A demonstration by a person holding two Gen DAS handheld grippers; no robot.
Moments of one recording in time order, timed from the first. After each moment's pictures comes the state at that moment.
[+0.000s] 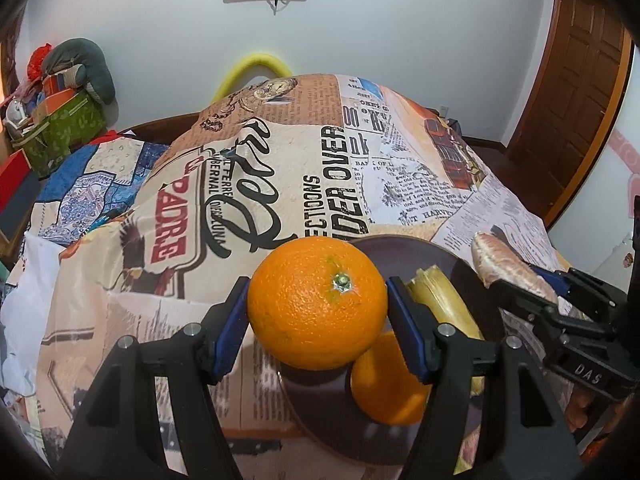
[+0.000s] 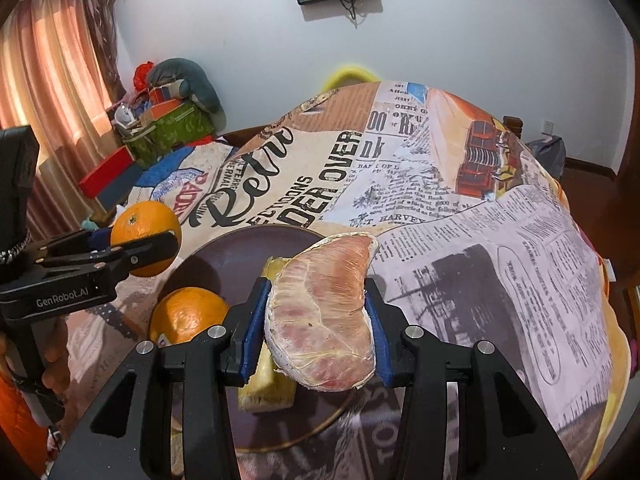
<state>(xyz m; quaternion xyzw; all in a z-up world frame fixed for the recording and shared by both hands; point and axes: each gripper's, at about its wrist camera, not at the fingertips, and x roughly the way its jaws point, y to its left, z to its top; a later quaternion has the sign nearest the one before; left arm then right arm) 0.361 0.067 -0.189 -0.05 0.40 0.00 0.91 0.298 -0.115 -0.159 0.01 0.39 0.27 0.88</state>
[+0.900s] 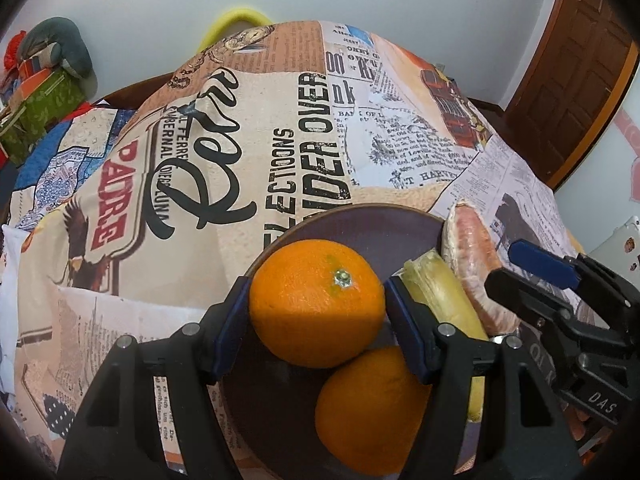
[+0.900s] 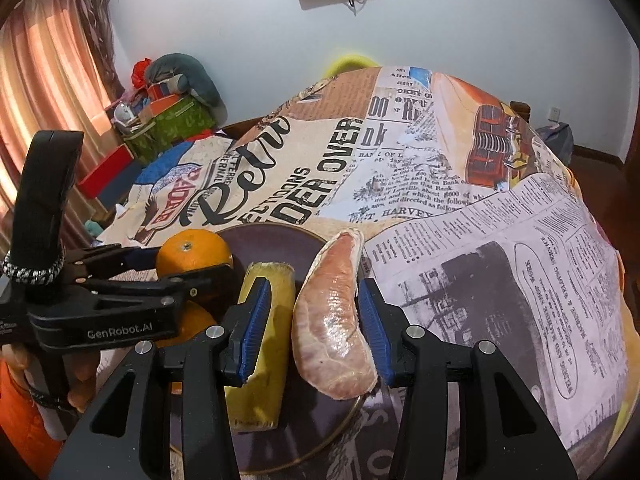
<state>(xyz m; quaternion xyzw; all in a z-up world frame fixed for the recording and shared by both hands) 0.402 0.045 -0.224 -0.05 0.48 -0.02 0.88 0.312 -0.115 -0.168 0.02 0.41 0.28 0.87</state>
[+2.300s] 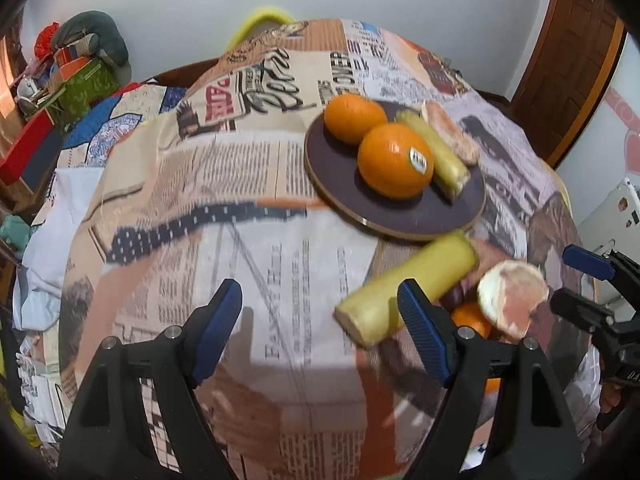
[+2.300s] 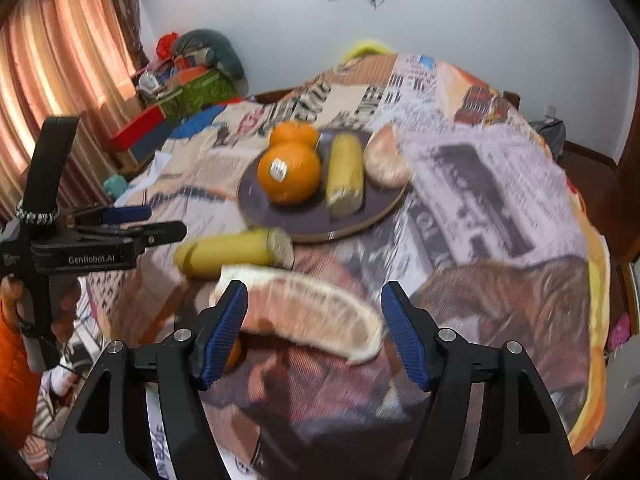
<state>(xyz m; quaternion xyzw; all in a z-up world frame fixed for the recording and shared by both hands) 0.207 0.062 -0.205 -0.03 0.48 0.01 0.88 0.153 -0.136 -0.161 -0.02 0.44 0.29 0.85</state>
